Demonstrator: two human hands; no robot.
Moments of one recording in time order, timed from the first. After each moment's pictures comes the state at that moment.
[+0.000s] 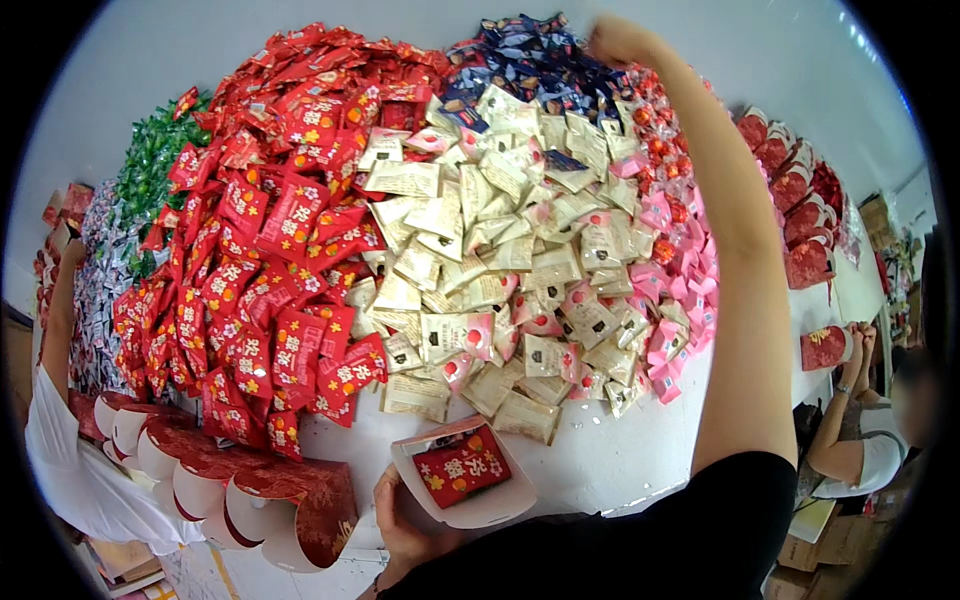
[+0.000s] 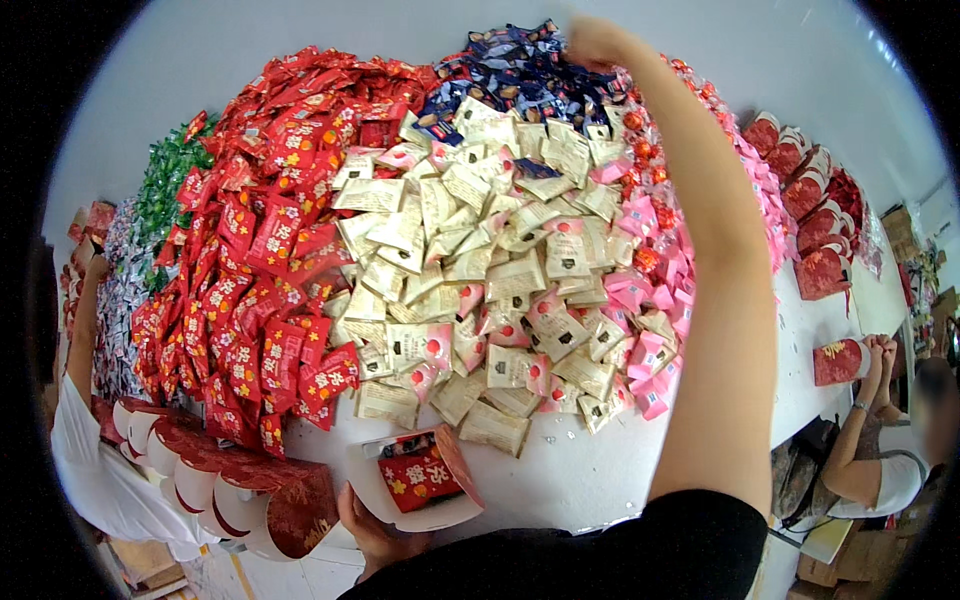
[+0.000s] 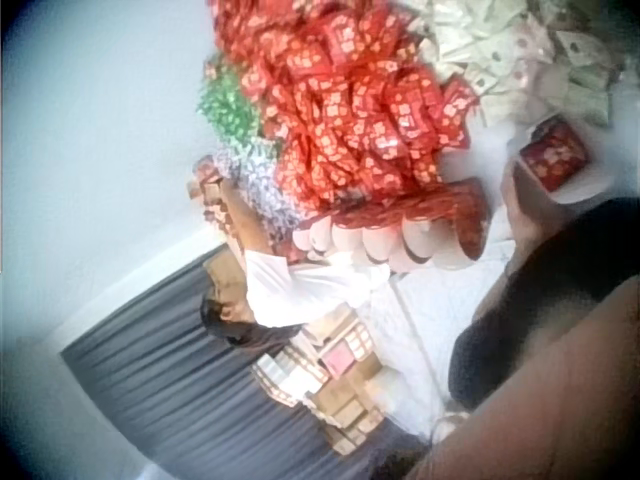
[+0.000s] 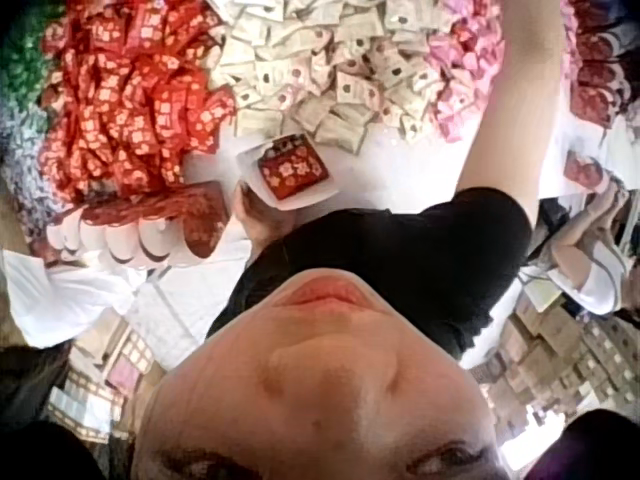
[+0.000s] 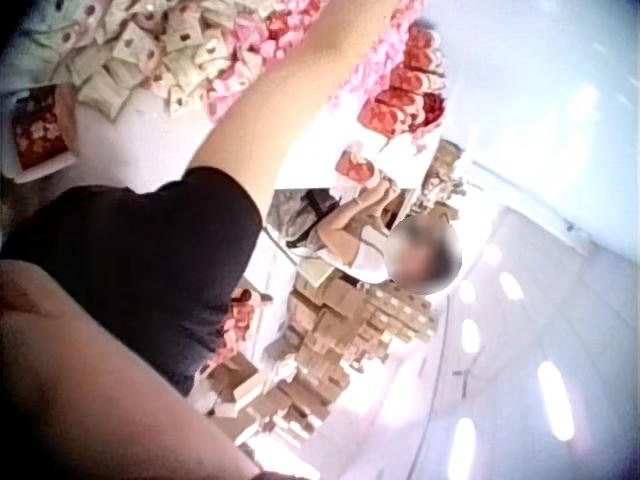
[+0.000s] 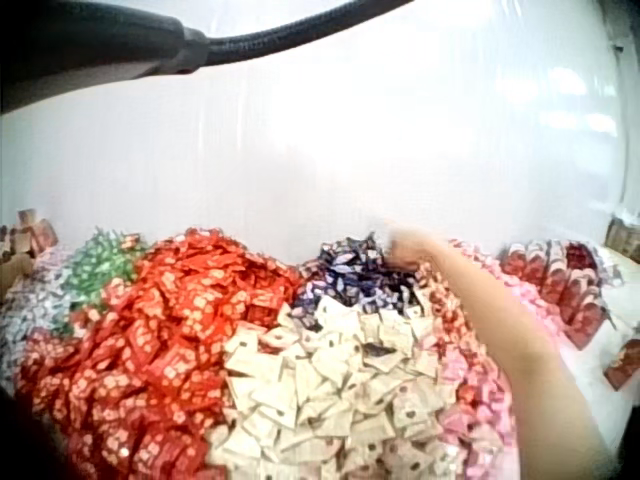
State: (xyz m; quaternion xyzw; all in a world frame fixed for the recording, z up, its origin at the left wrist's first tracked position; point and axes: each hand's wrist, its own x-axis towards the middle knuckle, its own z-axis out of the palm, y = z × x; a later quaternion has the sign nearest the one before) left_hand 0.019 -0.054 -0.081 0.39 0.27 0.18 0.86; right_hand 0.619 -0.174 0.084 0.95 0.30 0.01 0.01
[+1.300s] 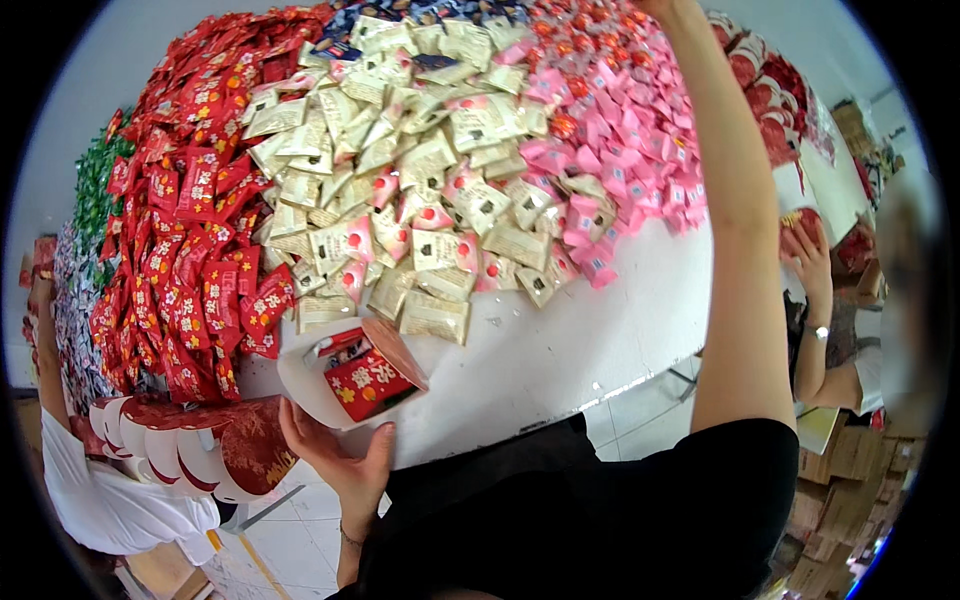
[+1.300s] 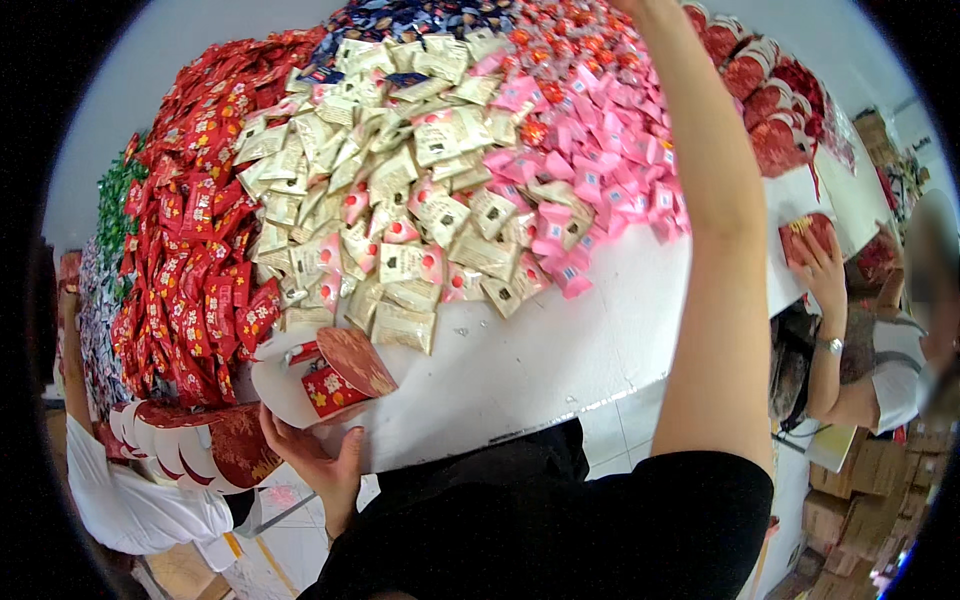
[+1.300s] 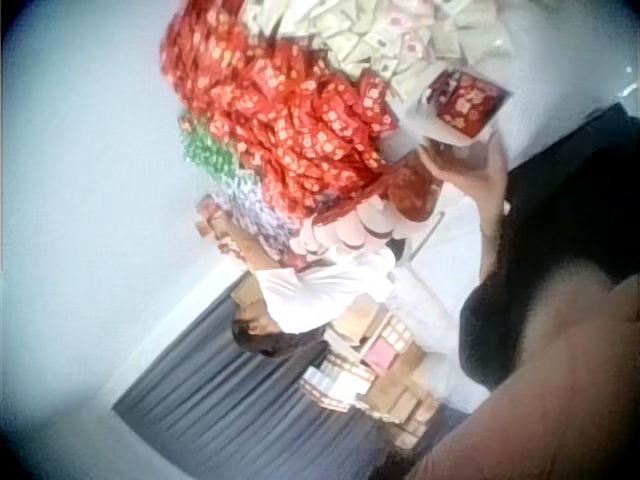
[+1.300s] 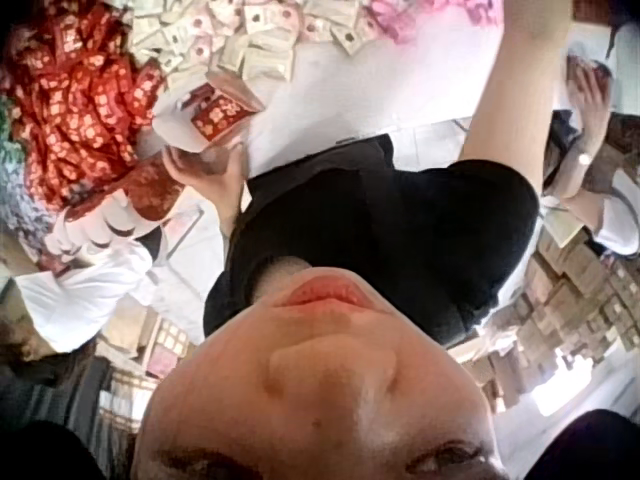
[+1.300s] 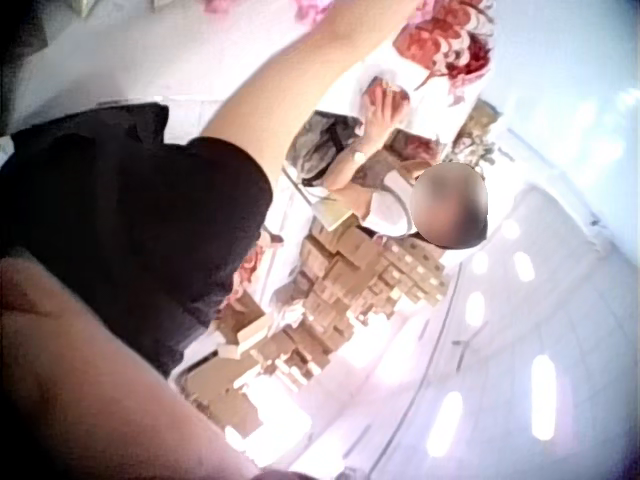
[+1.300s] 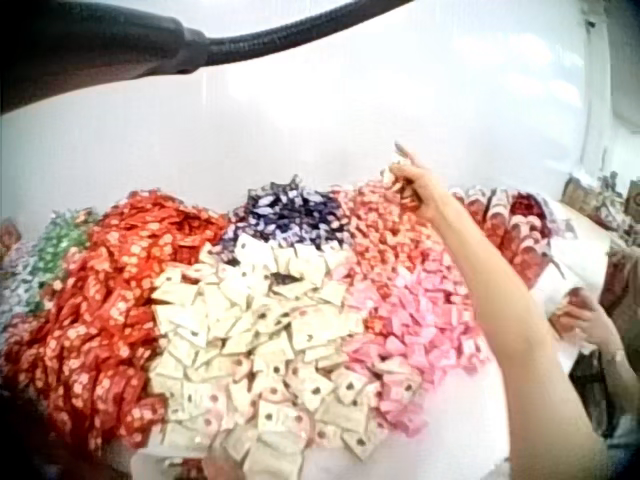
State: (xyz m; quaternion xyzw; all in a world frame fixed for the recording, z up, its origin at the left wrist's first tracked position) left_hand 0.001 -0.046 -0.087 0.78 0.15 0.26 0.55; right_hand 0.547 -0.354 0.077 0.65 0.20 0.01 -0.73
